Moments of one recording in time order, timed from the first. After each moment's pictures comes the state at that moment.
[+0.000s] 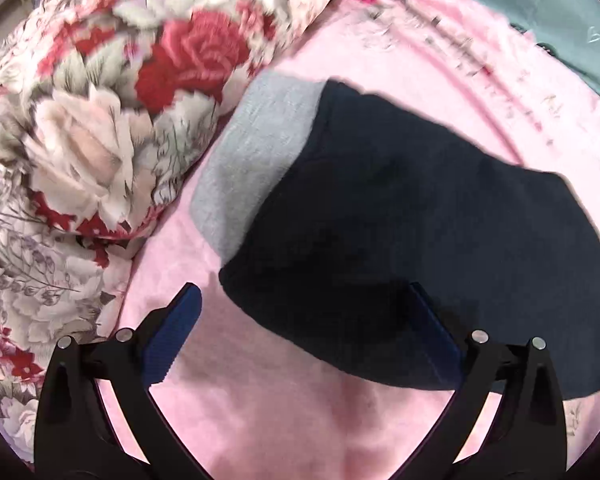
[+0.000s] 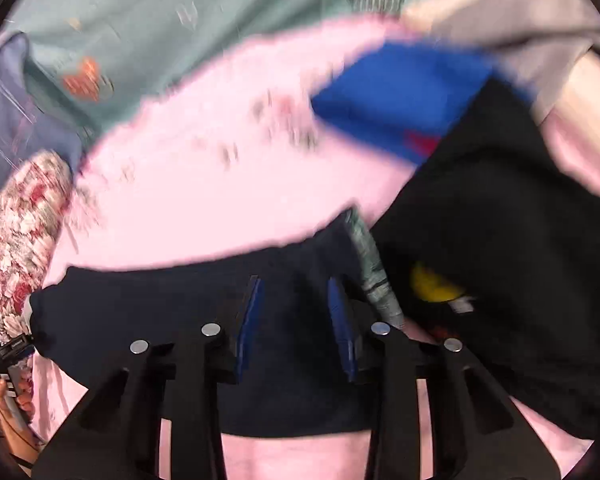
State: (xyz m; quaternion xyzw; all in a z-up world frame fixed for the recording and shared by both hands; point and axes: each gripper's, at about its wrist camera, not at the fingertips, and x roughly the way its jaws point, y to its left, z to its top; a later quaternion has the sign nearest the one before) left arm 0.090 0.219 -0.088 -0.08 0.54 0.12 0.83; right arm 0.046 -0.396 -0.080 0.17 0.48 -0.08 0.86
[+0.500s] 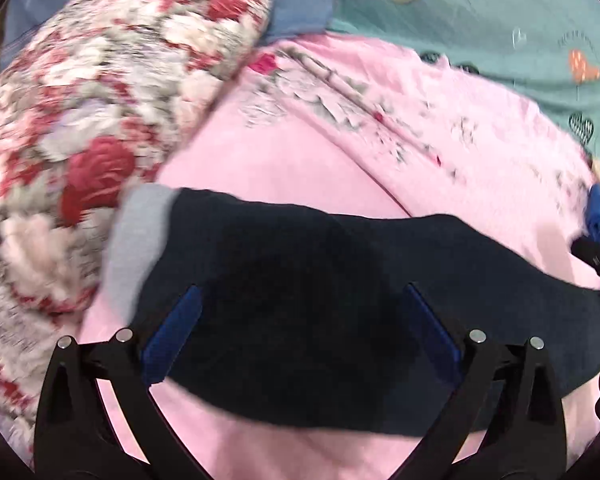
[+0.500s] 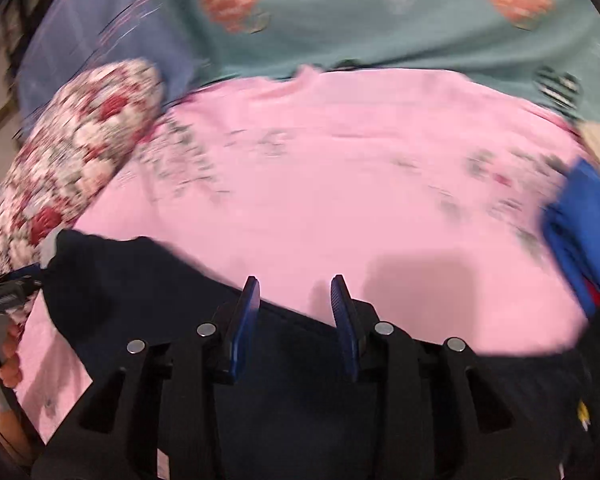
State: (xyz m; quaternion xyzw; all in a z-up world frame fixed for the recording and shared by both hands) left arm 0.108 0.145 -0.049 -0.04 0.46 0.04 0.88; right arm 0.138 -0.163 -0.035 0.03 0.43 0.16 0.89
